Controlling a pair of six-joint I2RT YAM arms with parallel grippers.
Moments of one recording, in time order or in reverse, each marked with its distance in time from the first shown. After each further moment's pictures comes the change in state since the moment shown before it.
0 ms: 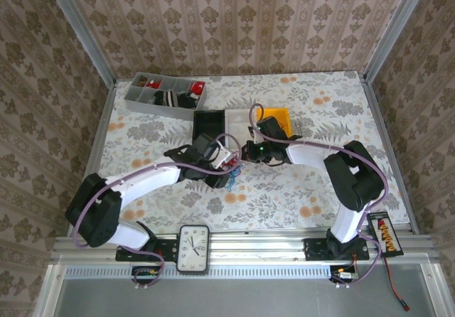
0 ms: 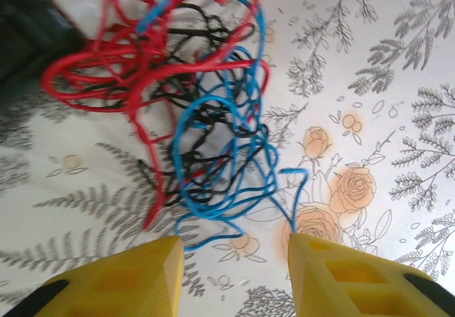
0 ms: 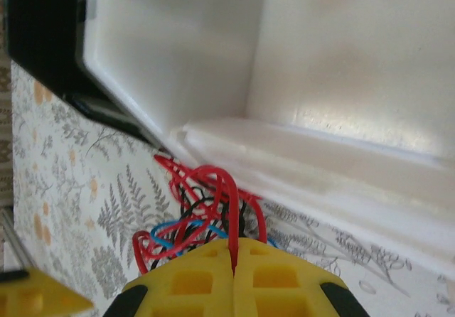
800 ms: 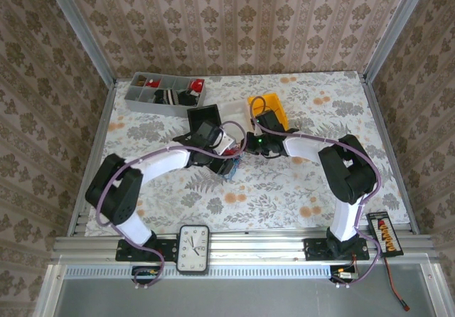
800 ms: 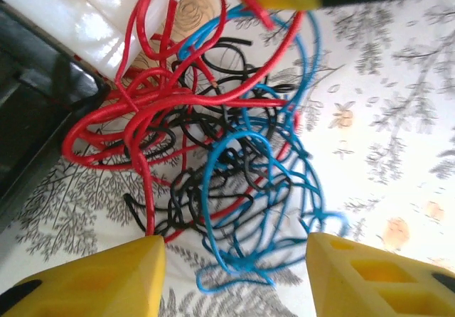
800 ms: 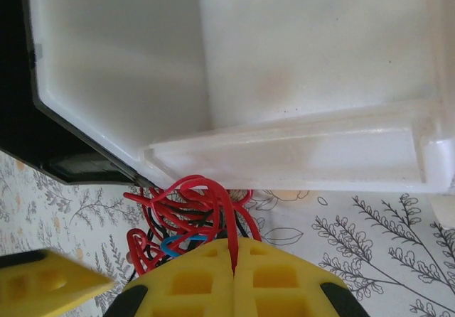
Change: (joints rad) left arm 0.093 0.158 0.122 0.061 0.011 0.085; right arm -0.032 0.071 0.087 -0.016 0.079 0.058
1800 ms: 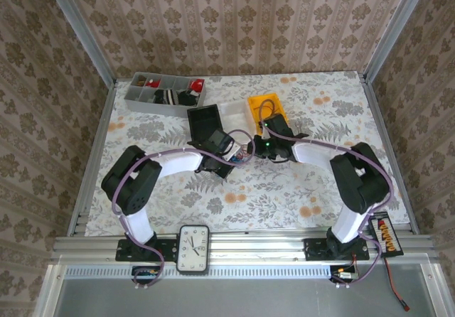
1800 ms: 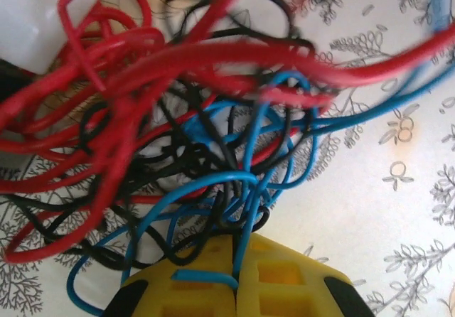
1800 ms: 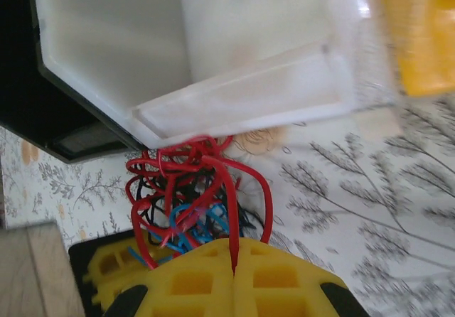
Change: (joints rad) left arm -0.068 0.166 0.002 0.111 -0.137 -0.066; right arm -0.030 -0.145 -0.125 -0.005 0.005 0.016
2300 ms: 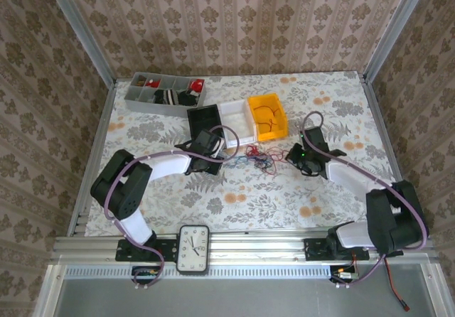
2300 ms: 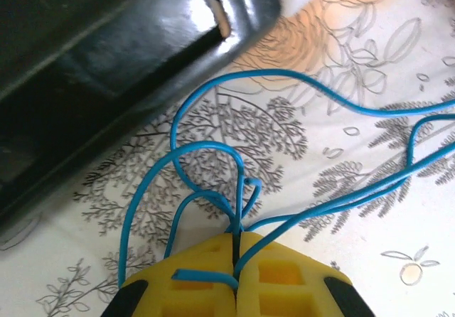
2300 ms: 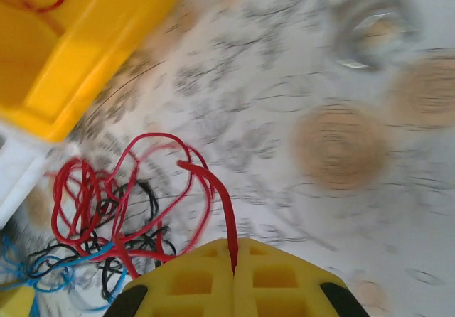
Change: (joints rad) left arm 0.092 -0.079 -0.116 0.082 -0.060 -0.150; right arm -0.216 -0.378 -0.297 -0.172 0.282 0.153
